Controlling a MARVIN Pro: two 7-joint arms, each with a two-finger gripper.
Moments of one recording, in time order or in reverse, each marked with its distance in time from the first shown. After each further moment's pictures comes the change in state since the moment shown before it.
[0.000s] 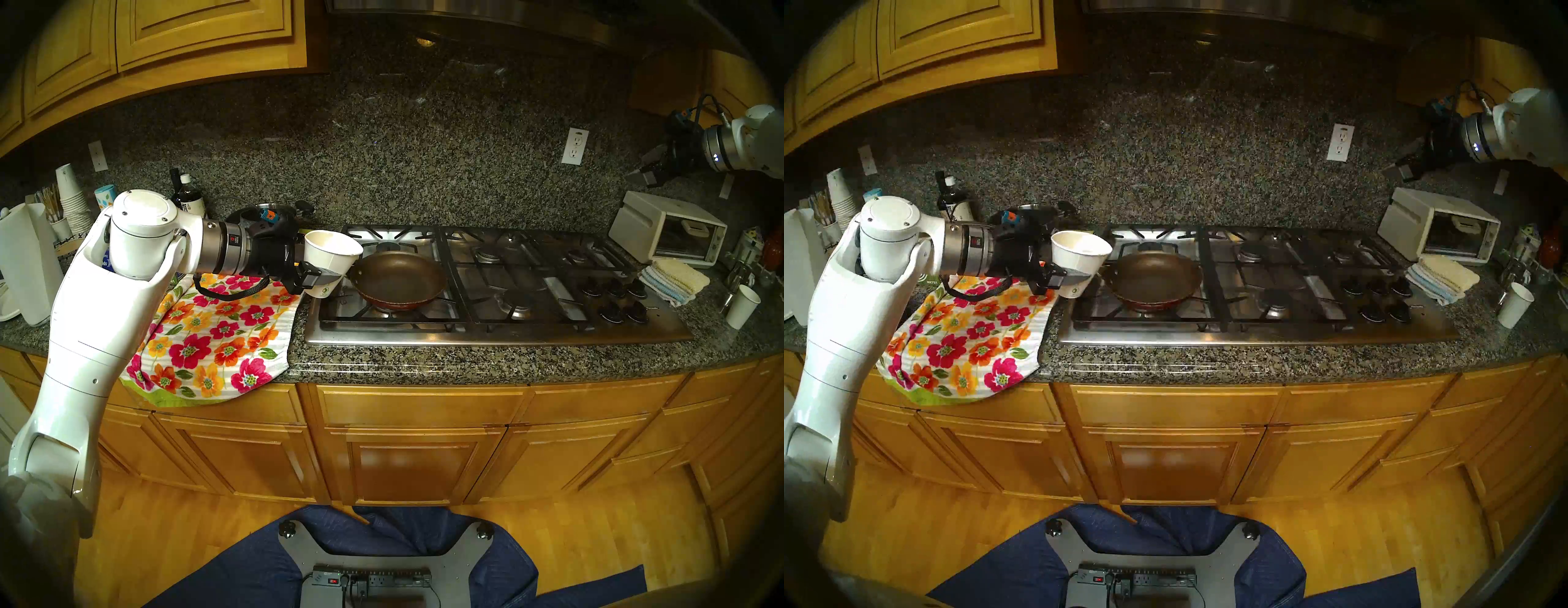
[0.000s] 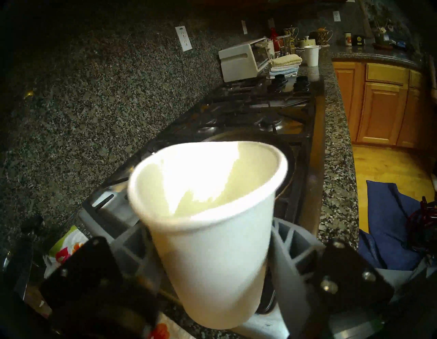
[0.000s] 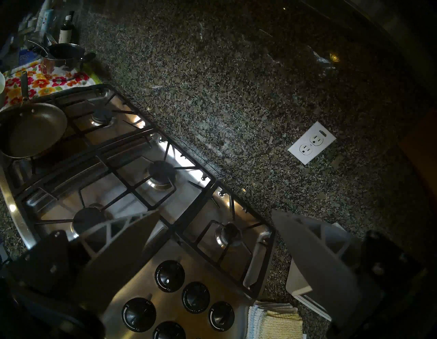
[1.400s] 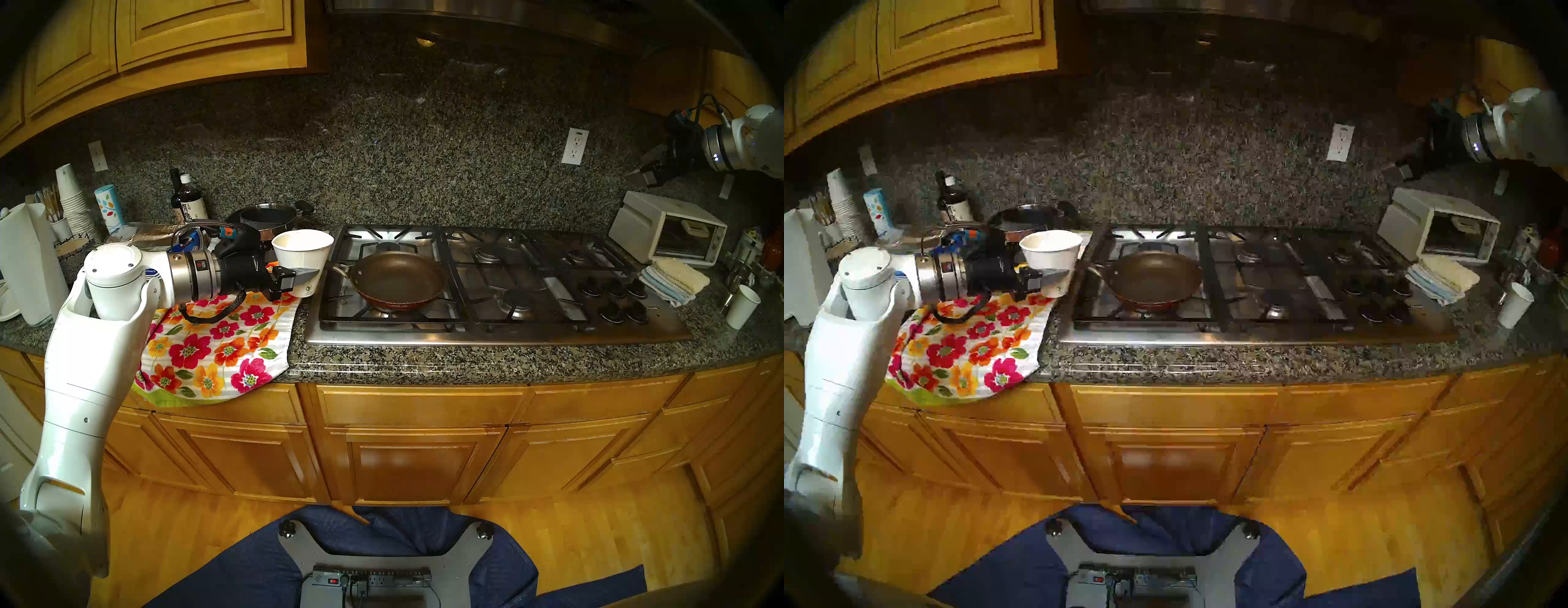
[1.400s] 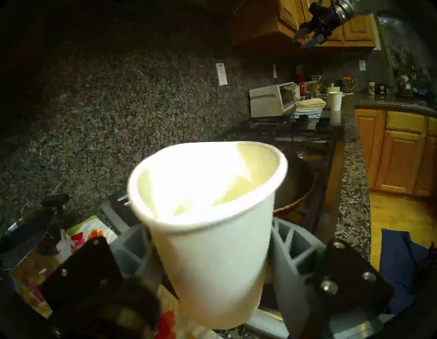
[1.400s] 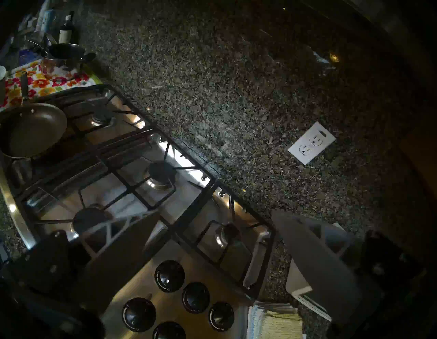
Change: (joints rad) left arm 0.228 -0.065 -0.205 0.033 -0.152 -0.165 0.114; right arm 0.000 0.000 0.000 0.001 0.000 0.000 0.000
